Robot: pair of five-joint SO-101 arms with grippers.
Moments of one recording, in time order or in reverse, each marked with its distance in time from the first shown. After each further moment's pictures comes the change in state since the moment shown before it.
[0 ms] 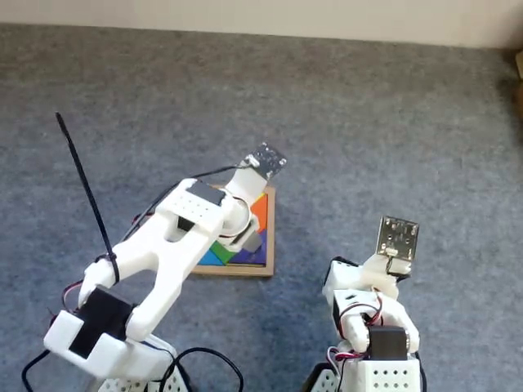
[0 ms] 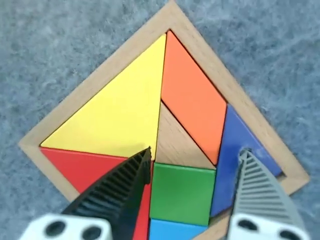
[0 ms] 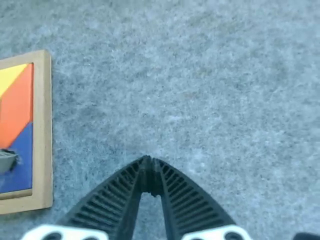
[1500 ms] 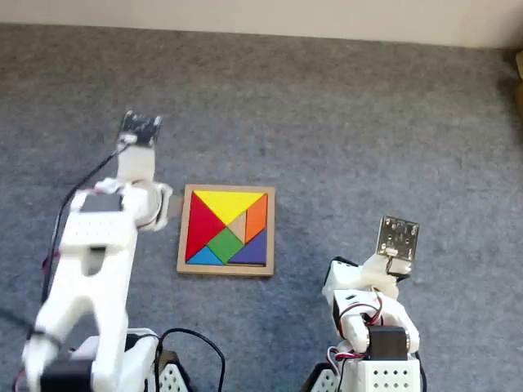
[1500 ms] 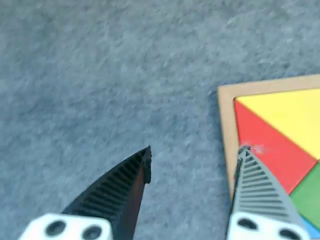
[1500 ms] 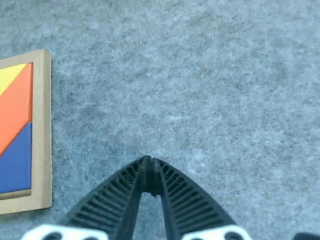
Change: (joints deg) left arm -29.9 -29.8 14.8 -1.8 3.9; right arm 0.0 0.0 0.0 0.0 0.0
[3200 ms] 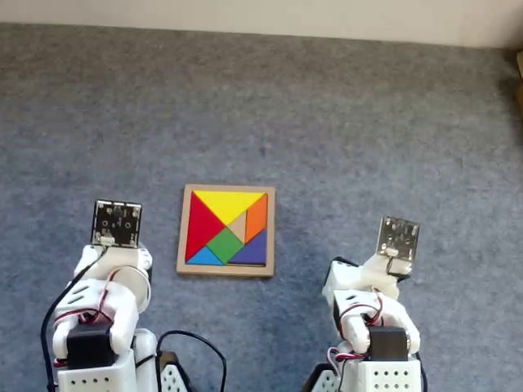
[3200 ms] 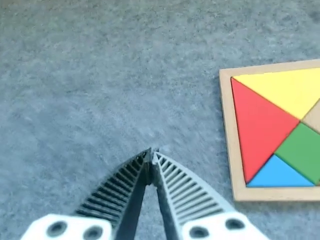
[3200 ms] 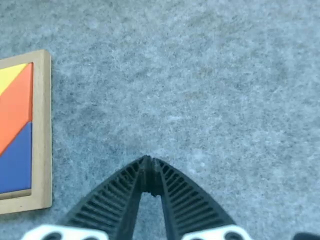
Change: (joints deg) left arm -1.4 -70.4 28.3 24.8 -0.2; right arm -0.1 0.0 0.0 0.1 0.0
